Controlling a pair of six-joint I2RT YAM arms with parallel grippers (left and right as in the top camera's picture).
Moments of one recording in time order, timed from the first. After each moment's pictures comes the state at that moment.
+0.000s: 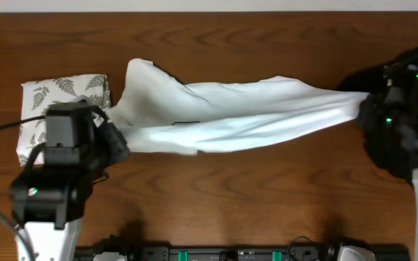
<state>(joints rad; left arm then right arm) -0.05 0.99 1.24 -1.20 0.00 -0.50 -0.19 1.19 1.33 -1.03 -0.19 0.09</state>
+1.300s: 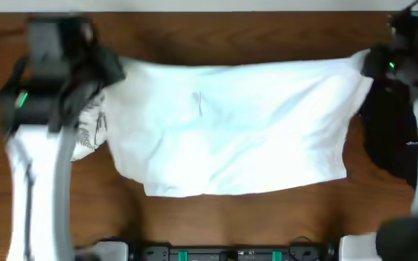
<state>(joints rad) -0.05 1.49 1.77 -1.08 0.01 -0.44 -0.19 1.64 1.63 -0.85 -0.19 0.06</state>
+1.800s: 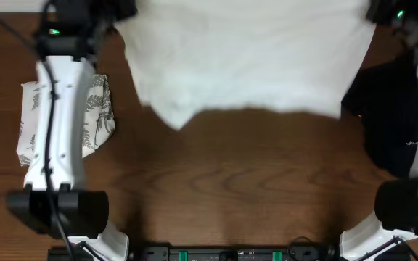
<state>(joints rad) -0.01 1.79 2.02 -0.69 0.18 -0.37 -0.18 1.82 2.03 -0.72 -0.32 0.06</state>
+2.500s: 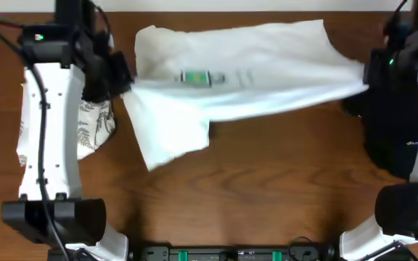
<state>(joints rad) 0.01 1.75 1.88 -1.51 0.20 -0.35 -0.18 1.79 1.88 -1.41 -0.06 0.01</state>
